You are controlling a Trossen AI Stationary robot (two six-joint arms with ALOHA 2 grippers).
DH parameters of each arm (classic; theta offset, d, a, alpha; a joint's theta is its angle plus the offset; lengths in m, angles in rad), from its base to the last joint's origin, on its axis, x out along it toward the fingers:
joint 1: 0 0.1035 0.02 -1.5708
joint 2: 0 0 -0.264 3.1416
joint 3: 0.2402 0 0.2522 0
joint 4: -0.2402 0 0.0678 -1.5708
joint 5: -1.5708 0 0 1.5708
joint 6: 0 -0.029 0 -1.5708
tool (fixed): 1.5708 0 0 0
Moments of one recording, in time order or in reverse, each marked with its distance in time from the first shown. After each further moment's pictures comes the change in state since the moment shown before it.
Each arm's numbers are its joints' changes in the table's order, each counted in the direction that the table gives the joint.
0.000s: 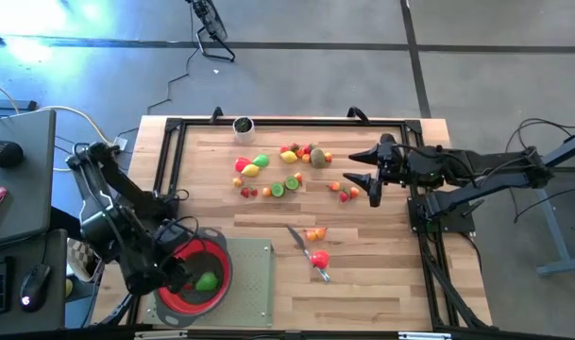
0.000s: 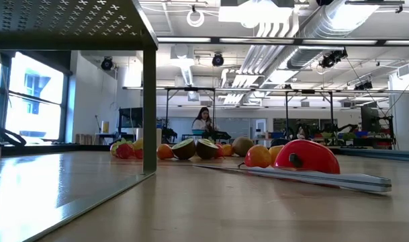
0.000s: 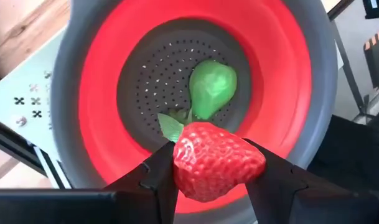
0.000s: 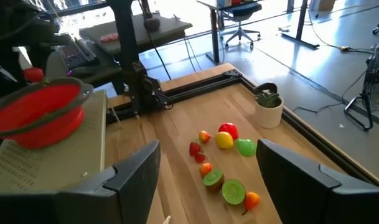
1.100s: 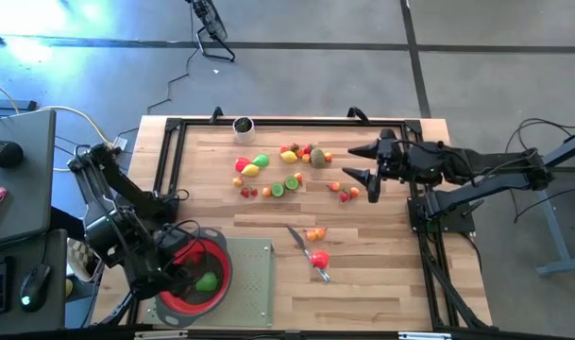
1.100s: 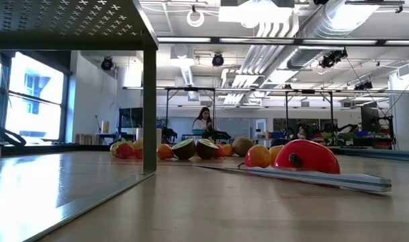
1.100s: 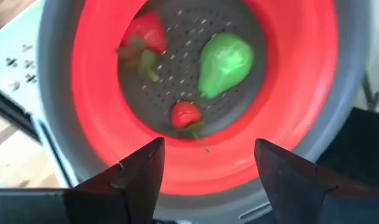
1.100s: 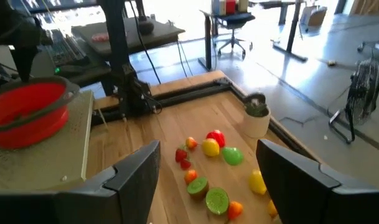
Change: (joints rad) left arm 0.001 0.021 0.000 0.011 -0.070 0.062; right arm -0.039 0.000 0.000 0.044 0.008 0.099
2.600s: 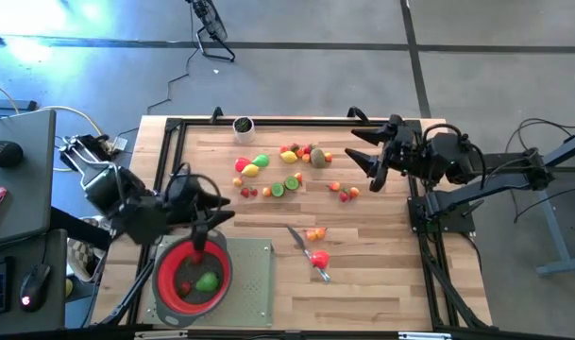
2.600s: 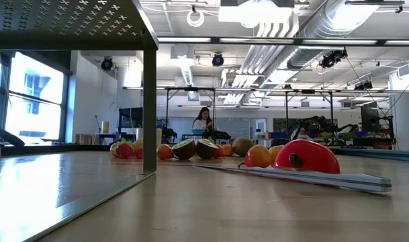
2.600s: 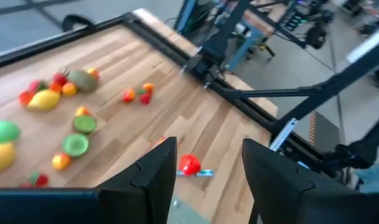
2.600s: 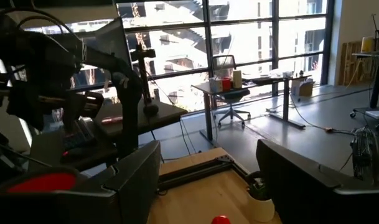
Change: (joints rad) left arm 0.248 -0.141 0.001 0.440 0.737 -0.860; right arm 0.002 -0.005 0.000 0.347 -0.058 0.110
